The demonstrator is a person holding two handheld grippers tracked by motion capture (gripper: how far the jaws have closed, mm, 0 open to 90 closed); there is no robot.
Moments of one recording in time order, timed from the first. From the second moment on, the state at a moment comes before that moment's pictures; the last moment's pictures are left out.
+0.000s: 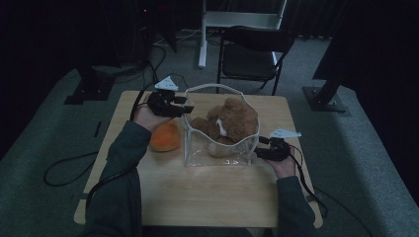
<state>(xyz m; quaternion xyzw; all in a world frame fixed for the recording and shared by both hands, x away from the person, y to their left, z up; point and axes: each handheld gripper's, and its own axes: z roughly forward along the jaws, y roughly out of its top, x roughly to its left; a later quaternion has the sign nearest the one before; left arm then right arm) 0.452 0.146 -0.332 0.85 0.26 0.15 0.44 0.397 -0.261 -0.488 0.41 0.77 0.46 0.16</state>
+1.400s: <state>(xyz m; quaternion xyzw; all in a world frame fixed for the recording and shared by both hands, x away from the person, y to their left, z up) 0.450 0.194 -0.358 0.83 0.32 0.18 0.41 0.396 -0.260 -0.488 0.41 0.77 0.45 0.17</state>
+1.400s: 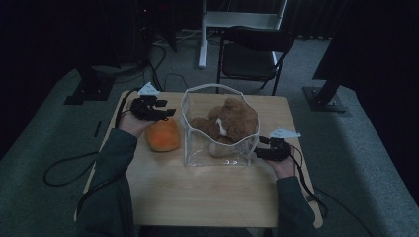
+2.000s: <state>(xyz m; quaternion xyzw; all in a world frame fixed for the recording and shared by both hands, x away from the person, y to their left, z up) 0.451 0.209 -0.385 0.83 0.35 0.18 0.40 0.396 -0.260 -0.488 0.41 0.77 0.46 0.17</state>
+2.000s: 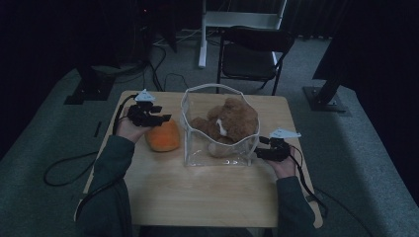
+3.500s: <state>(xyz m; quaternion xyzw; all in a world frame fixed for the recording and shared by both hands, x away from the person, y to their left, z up) 0.458 0.233 -0.441 0.80 0.44 0.17 0.36 0.396 -0.260 -0.488 0.41 0.78 0.45 0.17</state>
